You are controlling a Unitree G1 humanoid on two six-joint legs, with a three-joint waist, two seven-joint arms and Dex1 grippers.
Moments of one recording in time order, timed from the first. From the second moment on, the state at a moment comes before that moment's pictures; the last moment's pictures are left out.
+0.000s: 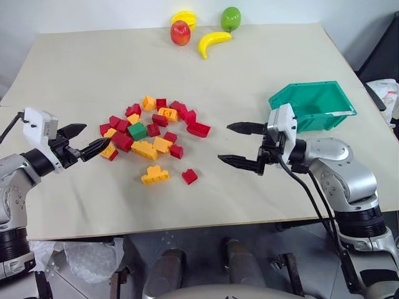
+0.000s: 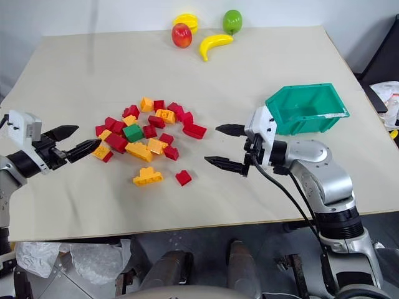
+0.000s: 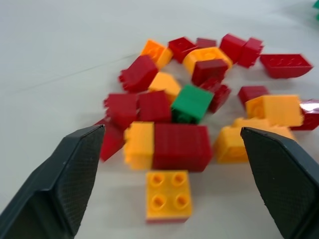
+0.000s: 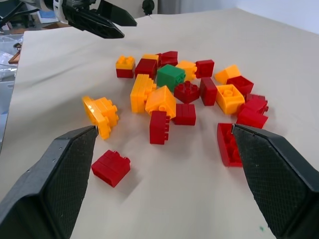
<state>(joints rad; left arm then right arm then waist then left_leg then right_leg) -0.27 0.78 0.44 -0.04 -0.45 0.62 -0.79 -0.50 -0.60 0.07 -0.20 0.53 0.45 0.99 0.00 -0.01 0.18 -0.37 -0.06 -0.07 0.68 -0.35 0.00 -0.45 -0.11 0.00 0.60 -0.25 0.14</state>
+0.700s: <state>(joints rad) -0.88 0.83 -0.27 0.41 0.03 0.56 -0.87 -0.46 -0.59 0.06 -0.24 0.50 0.48 0.96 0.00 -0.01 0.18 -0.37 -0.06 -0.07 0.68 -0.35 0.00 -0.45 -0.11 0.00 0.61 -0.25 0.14</state>
